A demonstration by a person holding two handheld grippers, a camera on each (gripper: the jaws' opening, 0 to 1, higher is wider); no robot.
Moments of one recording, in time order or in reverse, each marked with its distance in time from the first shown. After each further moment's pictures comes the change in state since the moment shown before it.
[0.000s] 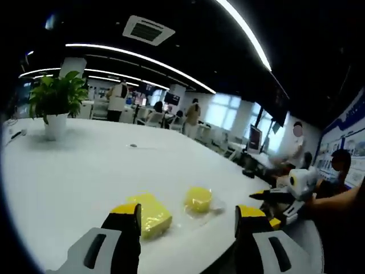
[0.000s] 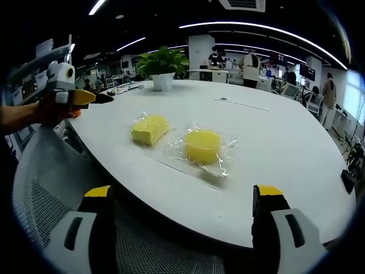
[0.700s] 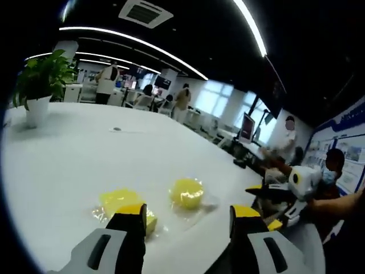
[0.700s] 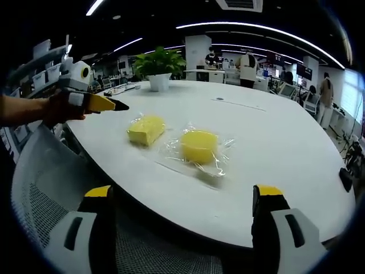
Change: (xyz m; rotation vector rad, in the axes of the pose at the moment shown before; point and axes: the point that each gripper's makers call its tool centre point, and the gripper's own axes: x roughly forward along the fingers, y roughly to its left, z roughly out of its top) left arm 0.059 -0.018 -0.016 -0.016 0.119 -0.102; right arm -0.001 -0.004 -0.001 0.008 0.001 -0.021
